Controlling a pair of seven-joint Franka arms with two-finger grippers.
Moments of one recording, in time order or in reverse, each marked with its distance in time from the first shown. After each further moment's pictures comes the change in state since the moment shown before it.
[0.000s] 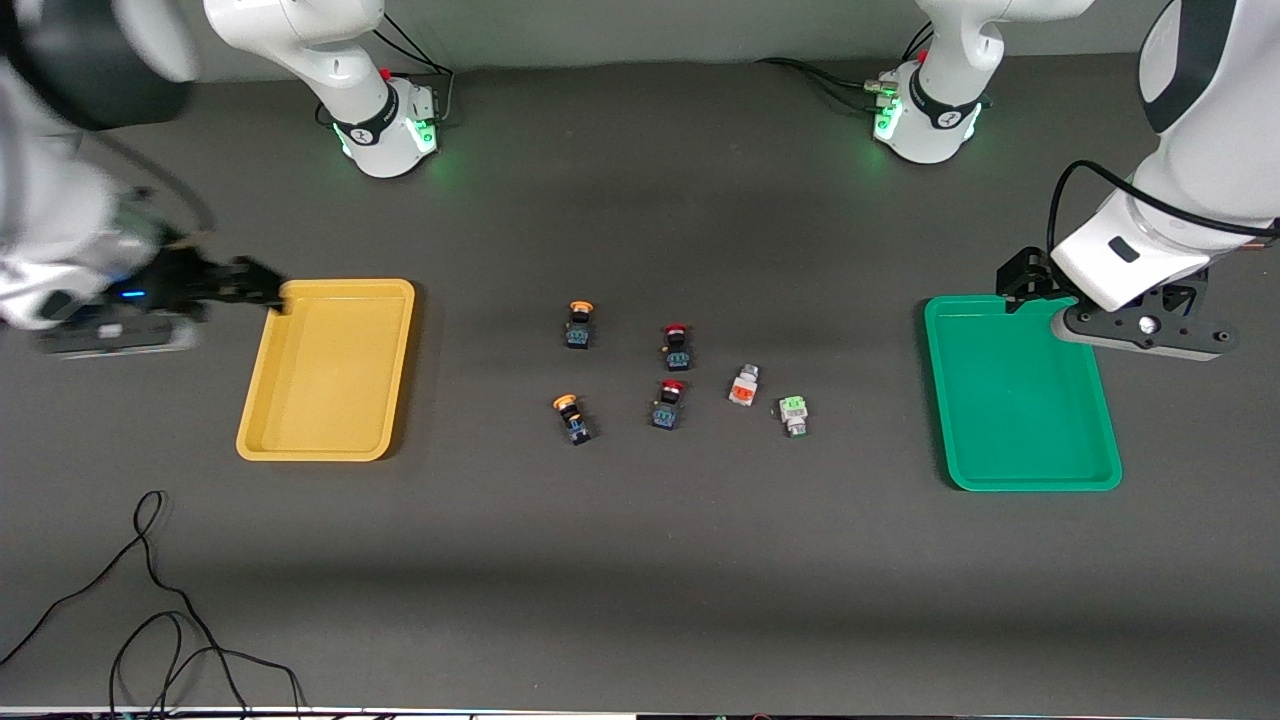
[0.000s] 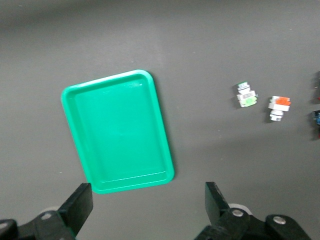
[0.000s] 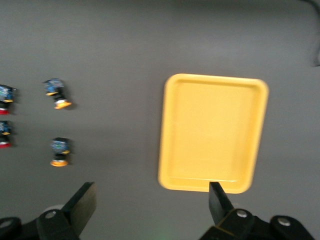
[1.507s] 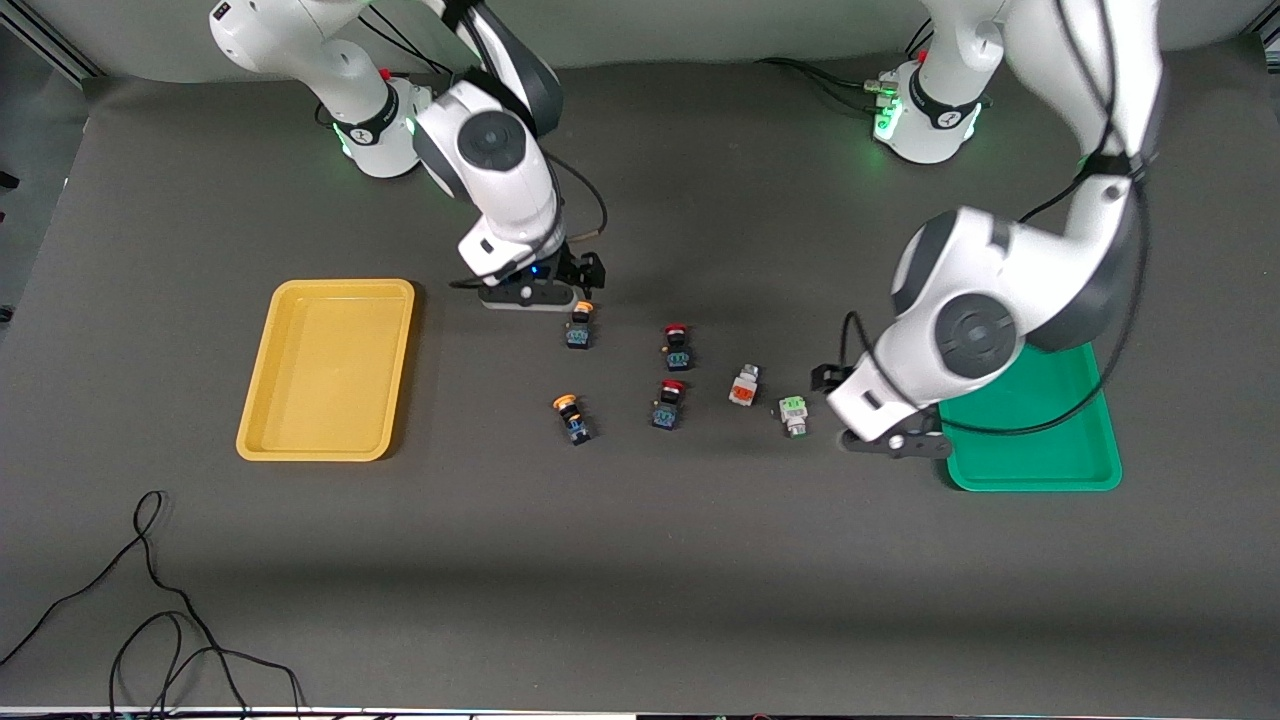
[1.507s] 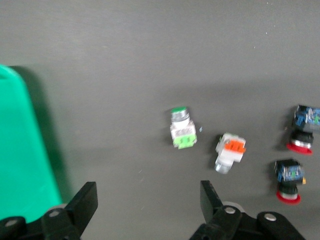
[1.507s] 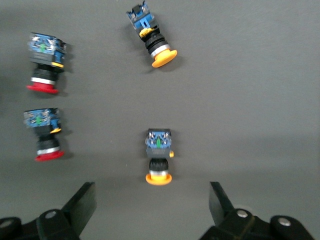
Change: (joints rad) left arm -0.174 0.416 -0.042 0.003 -0.080 0.308 -0.344; right arm 0.509 0.197 -0.010 -0.453 -0.003 0.735 0.610
